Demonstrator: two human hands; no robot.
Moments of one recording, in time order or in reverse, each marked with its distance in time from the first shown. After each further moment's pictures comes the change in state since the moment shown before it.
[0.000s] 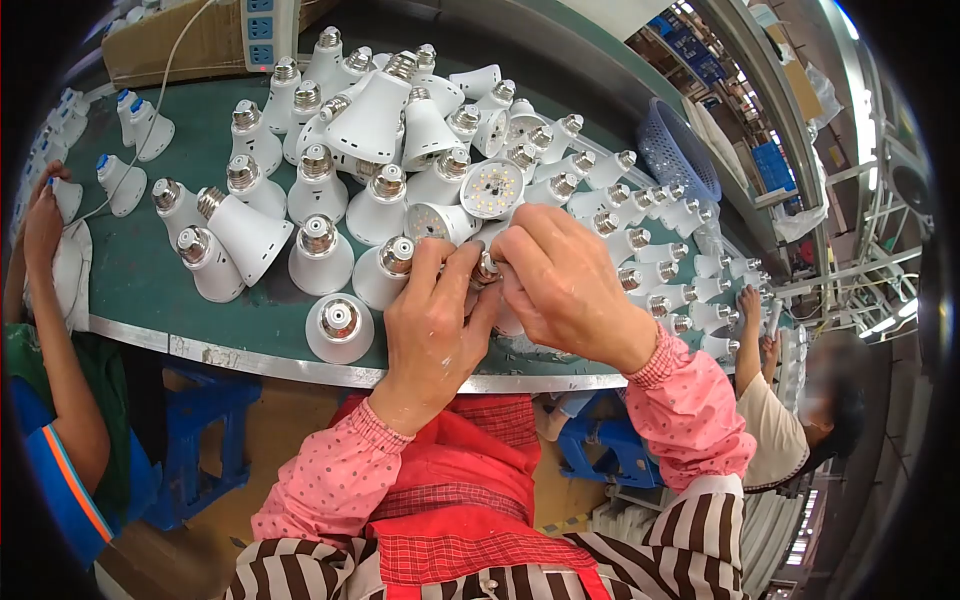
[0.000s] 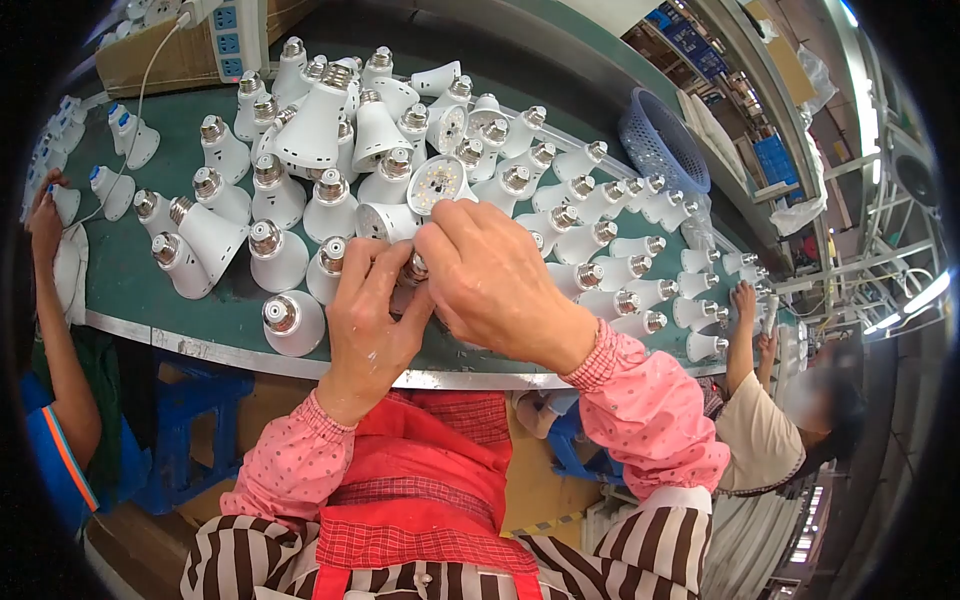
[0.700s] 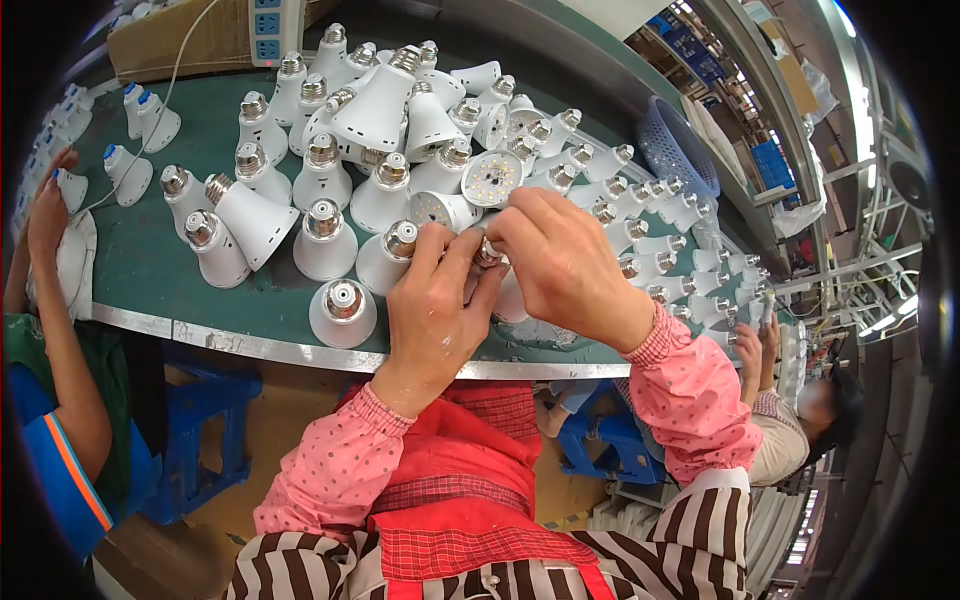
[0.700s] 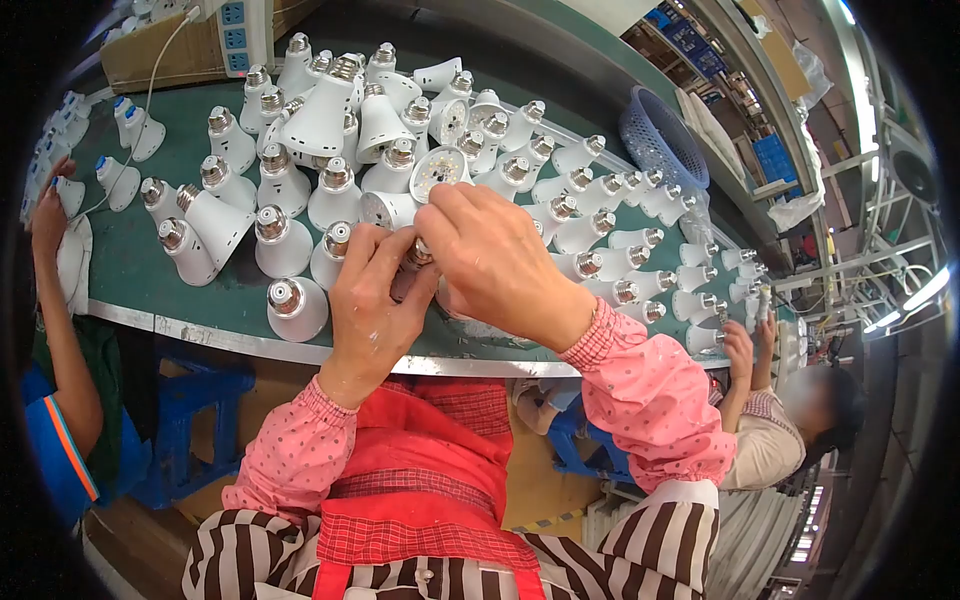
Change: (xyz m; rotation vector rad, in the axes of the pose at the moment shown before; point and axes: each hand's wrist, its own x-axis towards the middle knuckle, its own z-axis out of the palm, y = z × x) left_hand 0.000 0.002 0.000 0.004 0.009 -0.022; right_hand 0.002 0.001 -0.001 0.002 -0.016 -0.004
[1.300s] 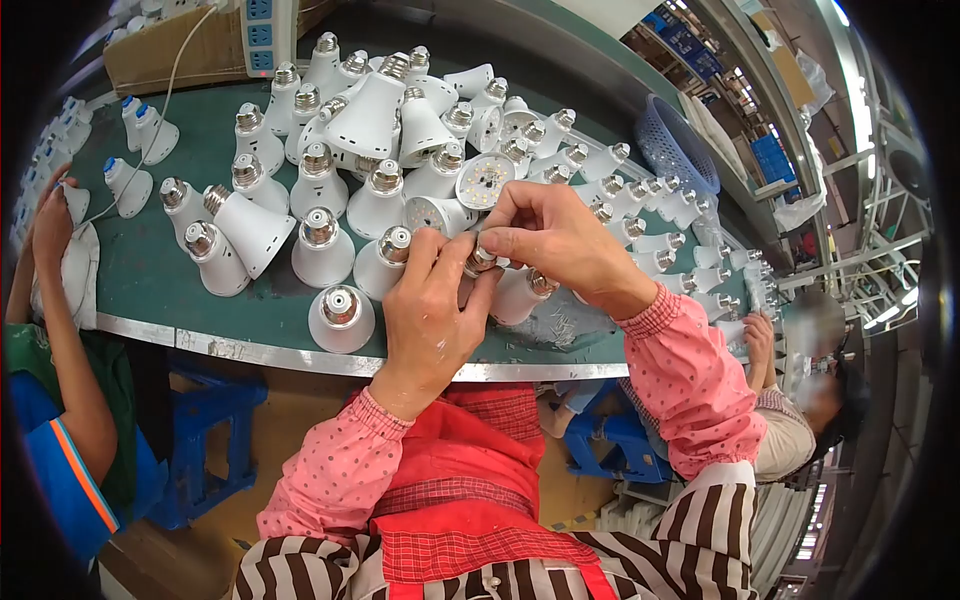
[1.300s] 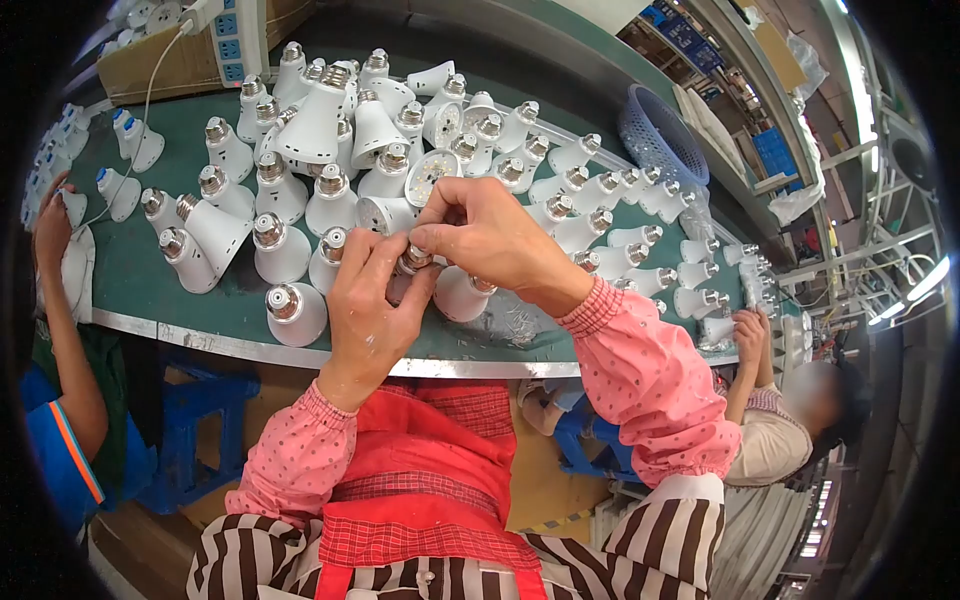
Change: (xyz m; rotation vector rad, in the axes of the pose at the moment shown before) left_hand 0.000 0.000 0.000 0.015 0.013 0.000; right_hand 0.014 0.009 -0.013 0.987 -0.249 0.893
